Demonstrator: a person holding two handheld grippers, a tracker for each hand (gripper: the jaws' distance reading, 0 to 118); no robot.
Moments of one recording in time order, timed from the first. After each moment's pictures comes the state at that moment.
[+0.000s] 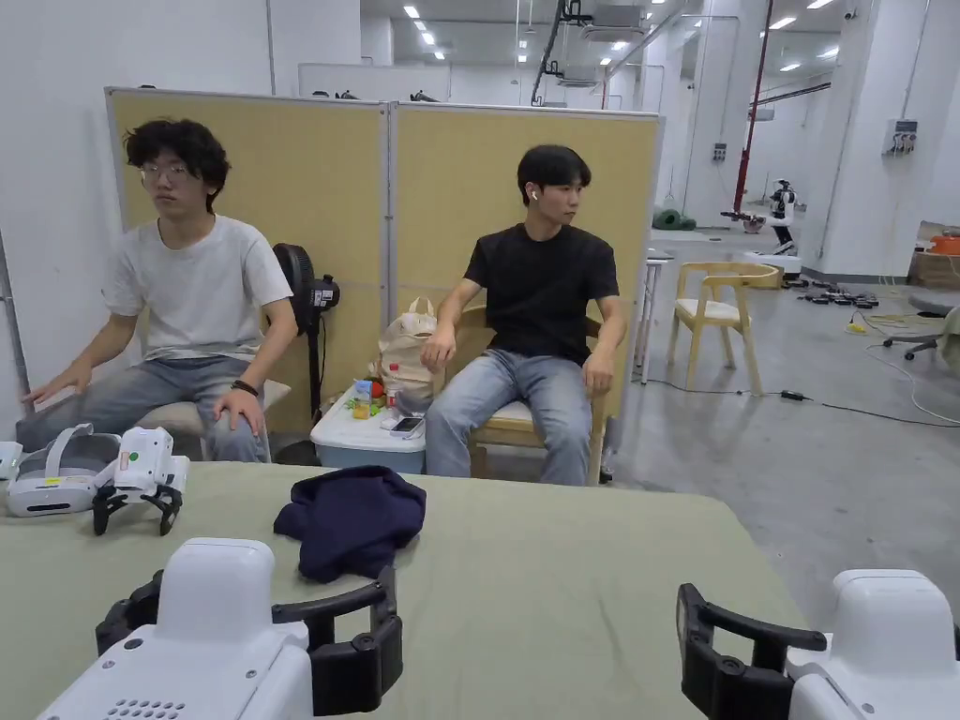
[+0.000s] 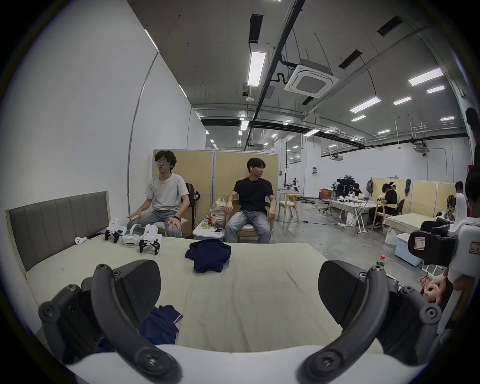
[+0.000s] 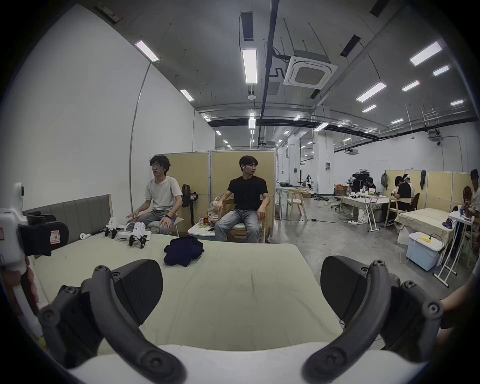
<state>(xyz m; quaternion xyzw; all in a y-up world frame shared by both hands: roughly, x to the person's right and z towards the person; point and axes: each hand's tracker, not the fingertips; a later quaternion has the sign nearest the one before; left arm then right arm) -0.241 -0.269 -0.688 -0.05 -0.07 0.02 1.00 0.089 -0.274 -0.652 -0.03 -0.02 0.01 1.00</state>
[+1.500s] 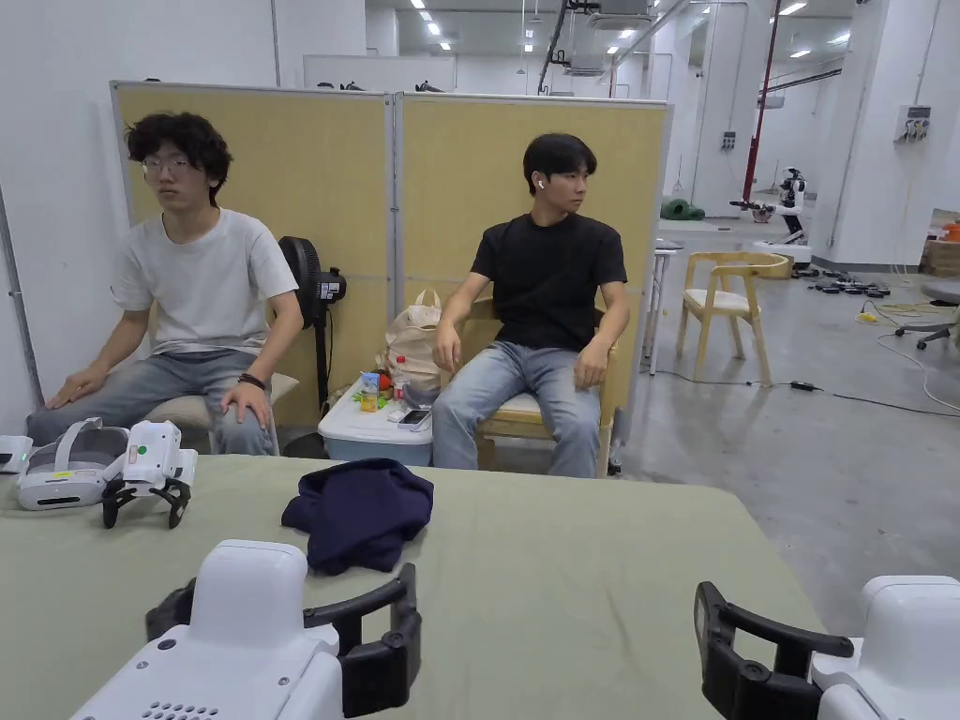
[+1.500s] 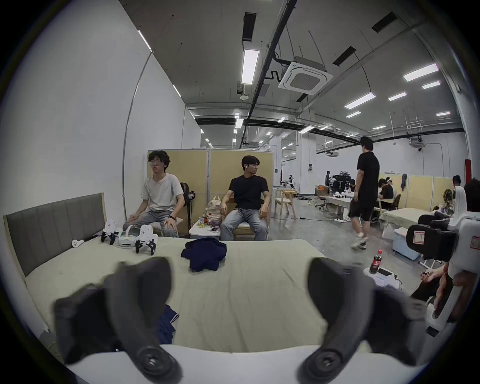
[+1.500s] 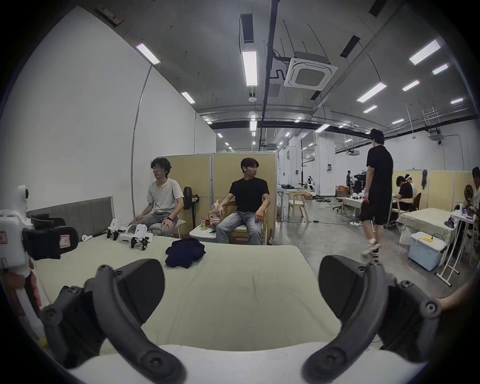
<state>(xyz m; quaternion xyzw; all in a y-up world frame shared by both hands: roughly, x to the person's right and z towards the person) -0.230 -0.274 -0.689 -0.05 -0.08 0.01 1.00 0.093 -0.277 -0.647 -0.02 -0.02 0.01 1.00</state>
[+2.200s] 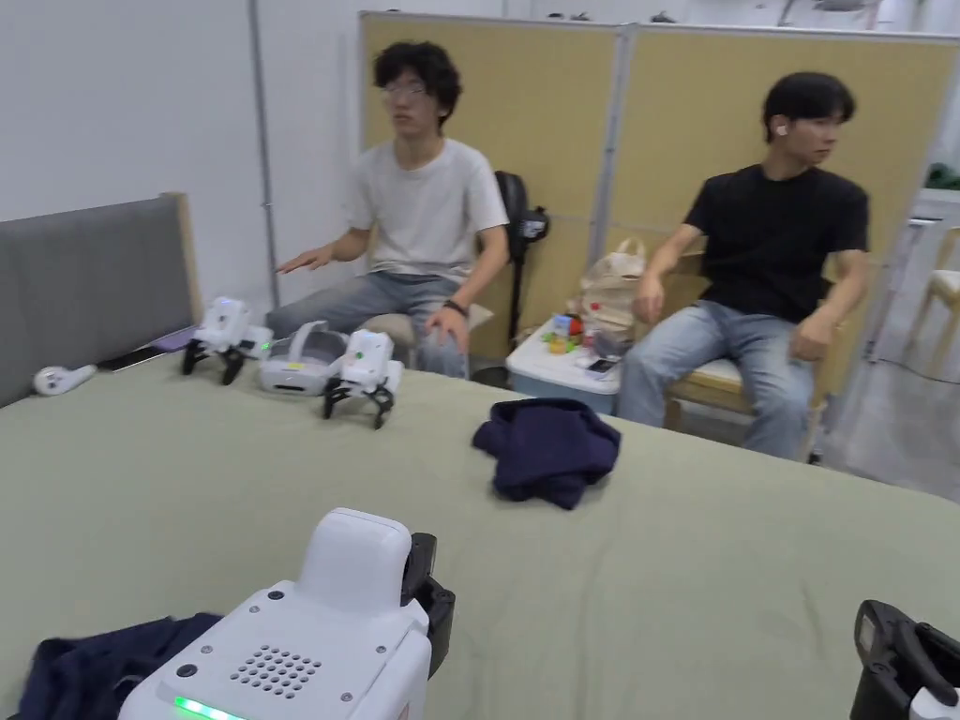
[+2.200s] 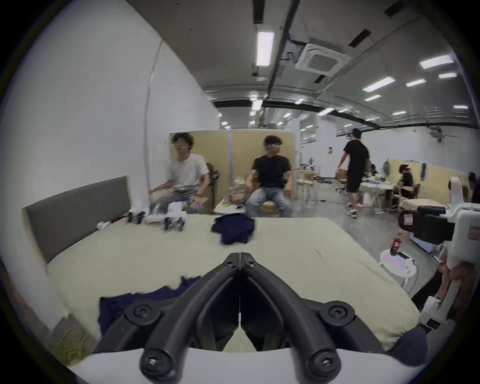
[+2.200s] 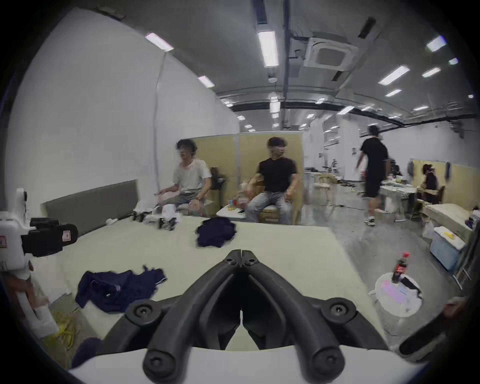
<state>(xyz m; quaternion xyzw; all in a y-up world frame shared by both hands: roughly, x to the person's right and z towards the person) -0.302 -0.311 -0.650 -0.12 0.01 0.01 0.99 0.019 -0.296 -0.671 -0.09 0.10 0.01 0.99</state>
